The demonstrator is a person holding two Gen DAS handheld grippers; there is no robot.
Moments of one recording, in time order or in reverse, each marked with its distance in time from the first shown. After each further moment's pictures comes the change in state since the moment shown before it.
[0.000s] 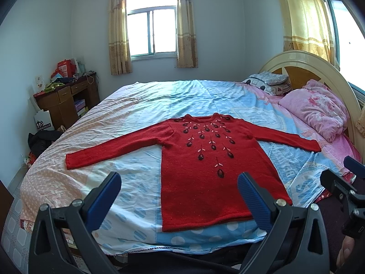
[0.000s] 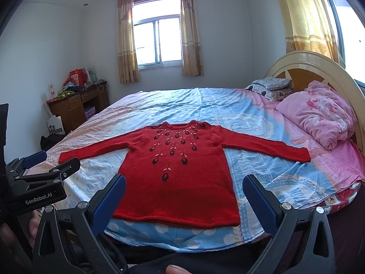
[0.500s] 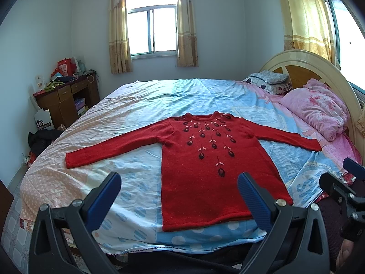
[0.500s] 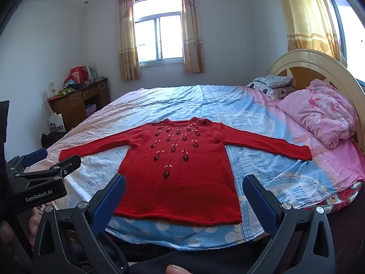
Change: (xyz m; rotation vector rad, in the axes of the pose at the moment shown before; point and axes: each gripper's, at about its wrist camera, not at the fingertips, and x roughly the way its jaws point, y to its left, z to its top) left arm 0.000 0.001 0.000 0.001 0.001 0.003; right arm 0.004 0.000 -0.003 -0.006 0.022 0.010
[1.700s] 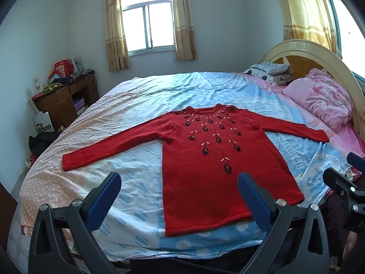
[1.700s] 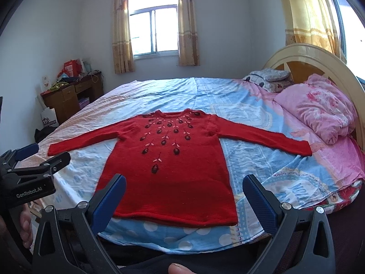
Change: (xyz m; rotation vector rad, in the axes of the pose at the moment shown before) left arm 0.036 -0.005 -0.006 0.048 0.038 0.022; right arm 0.042 -0.016 -0.007 0.003 0.057 -0.040
